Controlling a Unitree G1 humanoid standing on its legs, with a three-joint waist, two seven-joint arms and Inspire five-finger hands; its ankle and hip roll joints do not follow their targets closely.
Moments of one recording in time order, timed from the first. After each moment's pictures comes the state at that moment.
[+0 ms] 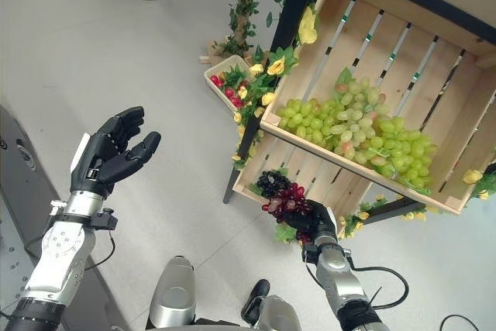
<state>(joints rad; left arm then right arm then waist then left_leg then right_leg) -0.01 0.57 0.00 0.02 -0.36 -0.31 0.00 -0.11 -0.33 0.24 0.55 0.40 -0.05 -0.20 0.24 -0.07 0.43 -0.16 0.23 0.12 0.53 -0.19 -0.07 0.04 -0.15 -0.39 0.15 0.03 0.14</state>
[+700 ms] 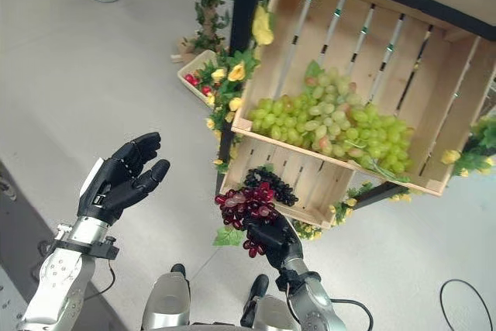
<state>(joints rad) 0.21 0.48 -0.01 -0.09 -0.40 -0.36 -0.12 0.26 -0.20 0.22 0.13 0.81 -0.04 0.22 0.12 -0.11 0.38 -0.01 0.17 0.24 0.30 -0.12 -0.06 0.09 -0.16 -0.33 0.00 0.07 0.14</state>
